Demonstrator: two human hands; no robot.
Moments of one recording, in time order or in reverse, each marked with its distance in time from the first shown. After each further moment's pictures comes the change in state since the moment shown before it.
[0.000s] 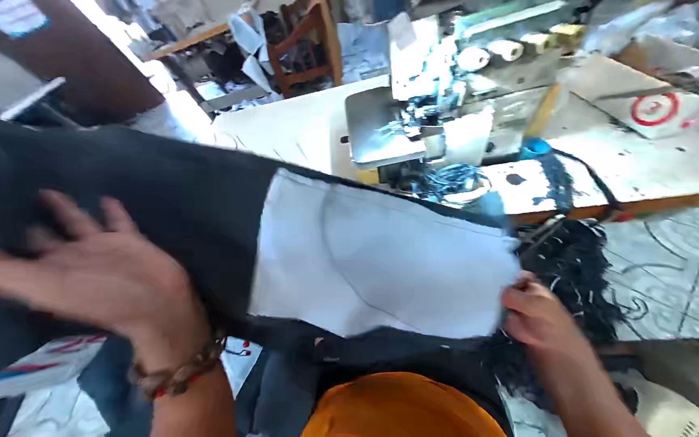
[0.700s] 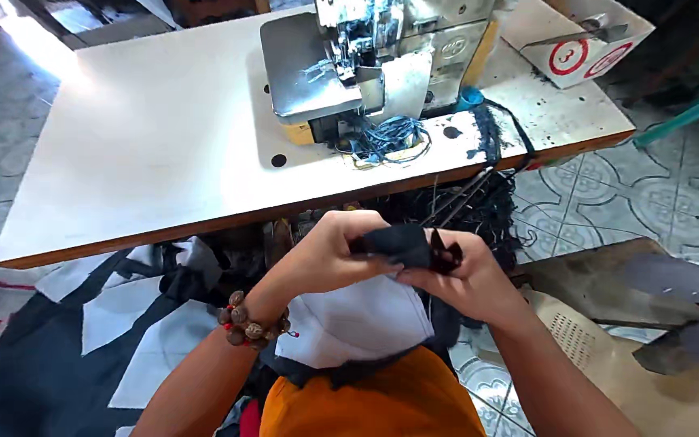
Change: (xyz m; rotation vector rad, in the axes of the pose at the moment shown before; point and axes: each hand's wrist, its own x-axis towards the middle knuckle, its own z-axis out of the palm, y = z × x) left_hand -0.148 -0.069 0.113 -0.330 -1.622 -0.304; right_hand 0.003 -0.026 0.021 -0.775 -0.107 -0.193
